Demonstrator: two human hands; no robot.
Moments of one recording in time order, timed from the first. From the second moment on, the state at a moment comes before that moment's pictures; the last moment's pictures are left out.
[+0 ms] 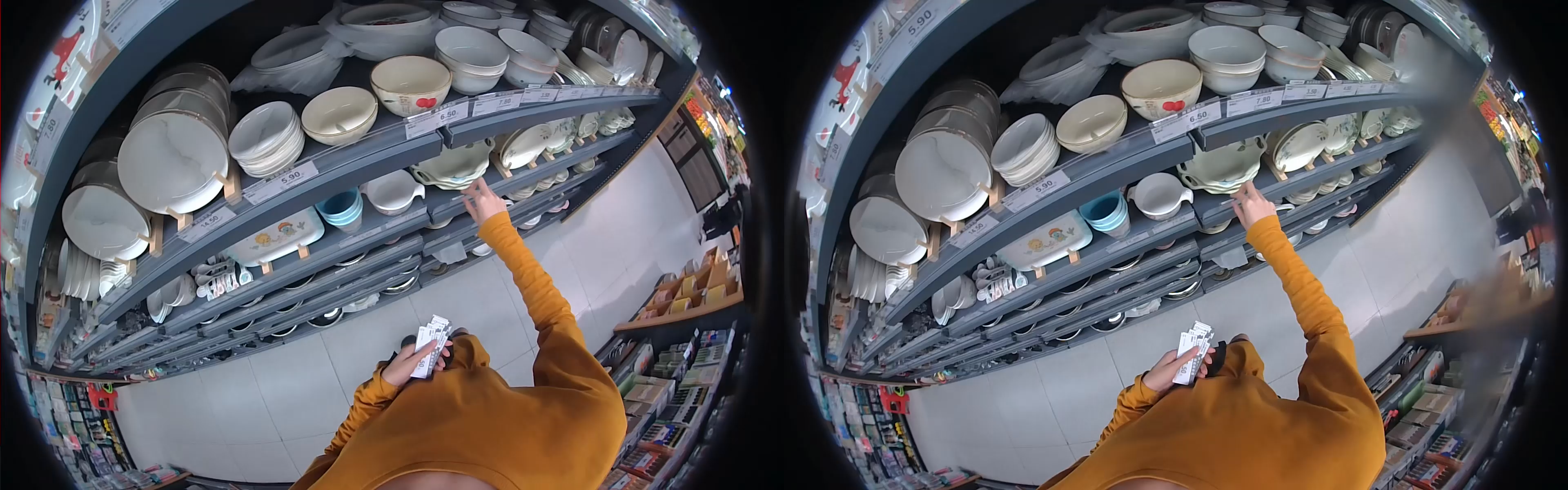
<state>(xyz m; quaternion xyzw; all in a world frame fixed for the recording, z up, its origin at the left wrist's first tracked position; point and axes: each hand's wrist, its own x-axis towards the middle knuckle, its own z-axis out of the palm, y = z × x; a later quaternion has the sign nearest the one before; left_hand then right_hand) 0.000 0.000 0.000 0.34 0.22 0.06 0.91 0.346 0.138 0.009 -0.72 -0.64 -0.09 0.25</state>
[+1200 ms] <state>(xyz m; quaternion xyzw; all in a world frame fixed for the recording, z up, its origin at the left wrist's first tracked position) 0.318 -0.042 0.041 0.27 0.37 0.41 0.79 0.543 0.141 0.260 -0.58 -0.71 0.09 0.39</state>
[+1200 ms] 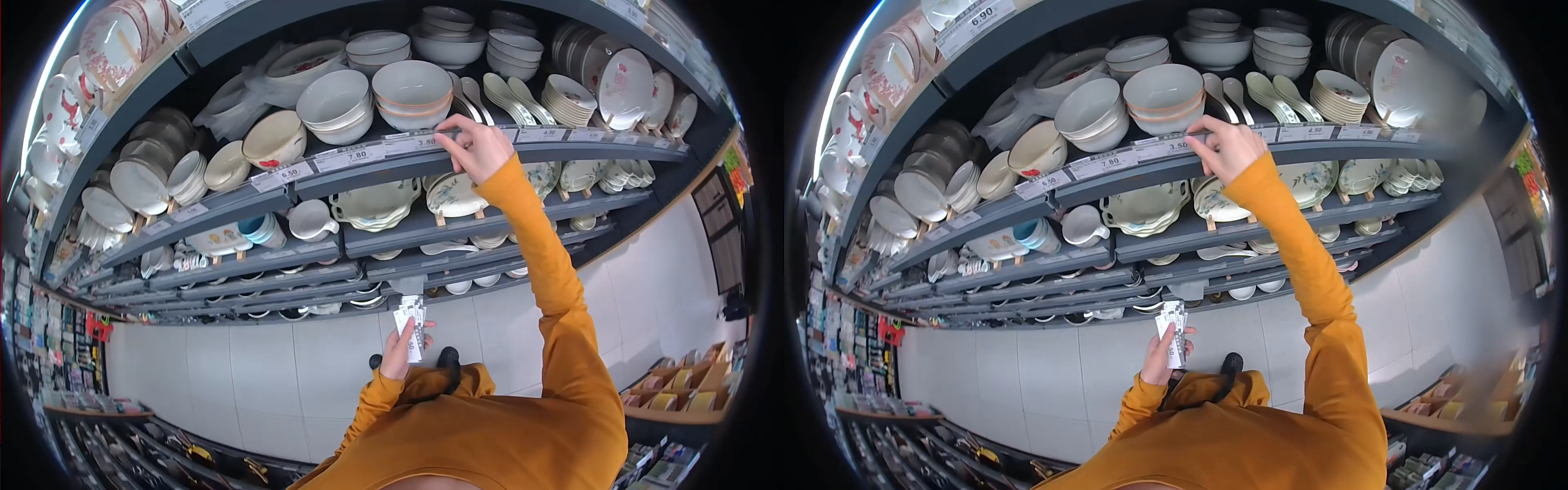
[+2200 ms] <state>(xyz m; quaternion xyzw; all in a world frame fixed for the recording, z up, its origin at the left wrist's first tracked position) 0.313 -0.015 0.017 0.28 0.37 0.44 0.77 0.584 0.086 0.027 -0.70 -0.60 0.13 0.37</state>
